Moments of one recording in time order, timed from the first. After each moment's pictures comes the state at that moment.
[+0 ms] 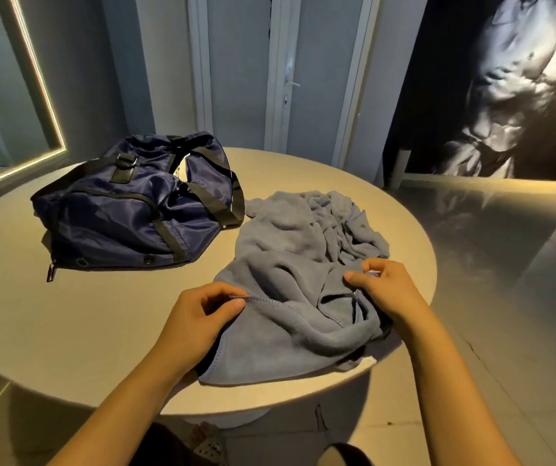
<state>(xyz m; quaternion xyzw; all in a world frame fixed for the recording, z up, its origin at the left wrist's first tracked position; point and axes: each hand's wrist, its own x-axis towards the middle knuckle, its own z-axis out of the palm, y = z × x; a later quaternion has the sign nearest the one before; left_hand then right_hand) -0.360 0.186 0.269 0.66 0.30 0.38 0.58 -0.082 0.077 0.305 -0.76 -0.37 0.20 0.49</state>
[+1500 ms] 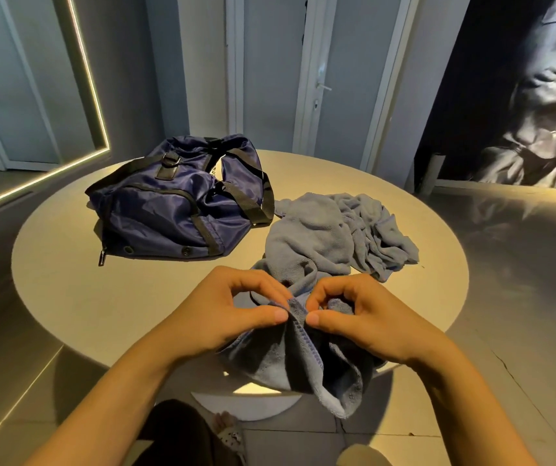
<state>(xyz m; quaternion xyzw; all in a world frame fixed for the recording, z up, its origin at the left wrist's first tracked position) -0.397 0.164 0.339 0.82 0.16 0.28 0.47 -0.177 0.052 0.352 -0.57 -0.69 0.28 0.34</state>
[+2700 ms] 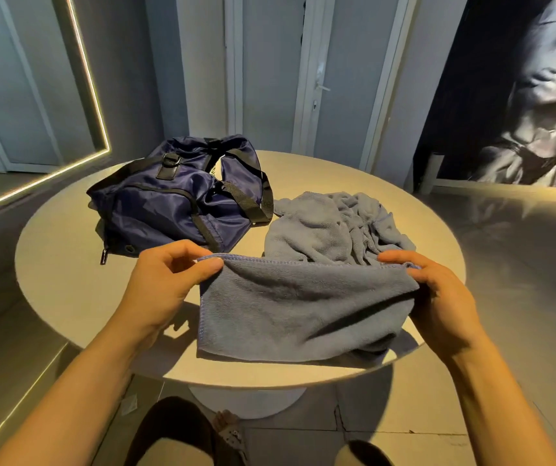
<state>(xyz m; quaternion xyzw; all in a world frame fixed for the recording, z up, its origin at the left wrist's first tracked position) -0.428 0.200 0.321 0.68 0.30 0.48 0.47 -0.113 0.035 0.320 -0.54 -0.36 0.33 0.69</state>
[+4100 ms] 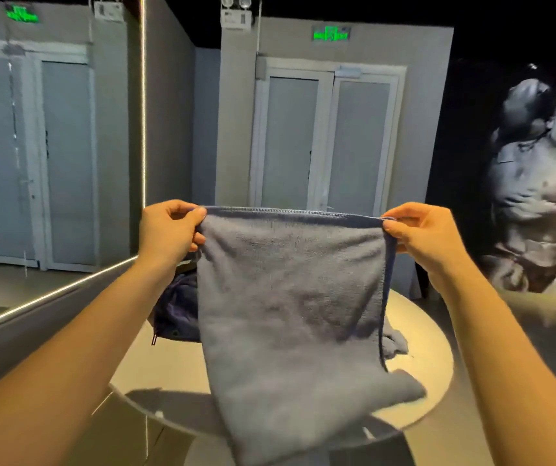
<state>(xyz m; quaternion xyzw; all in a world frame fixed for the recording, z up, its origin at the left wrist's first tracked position) -0.479 0.190 0.514 0.60 0.34 0.66 0.28 -0.151 0.024 0.539 -0.58 -0.53 0.00 0.62</state>
